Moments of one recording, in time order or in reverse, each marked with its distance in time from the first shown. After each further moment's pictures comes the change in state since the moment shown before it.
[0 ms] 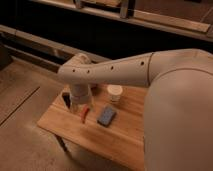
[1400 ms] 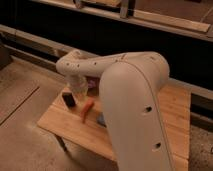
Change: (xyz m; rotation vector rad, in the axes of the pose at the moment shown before) arm -0.124 0.033 0.037 0.026 -0.064 0.081
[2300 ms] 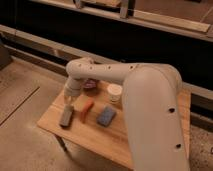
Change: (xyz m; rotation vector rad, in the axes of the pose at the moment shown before) arm 0.040 0.054 0.022 -0.442 0.165 0.157
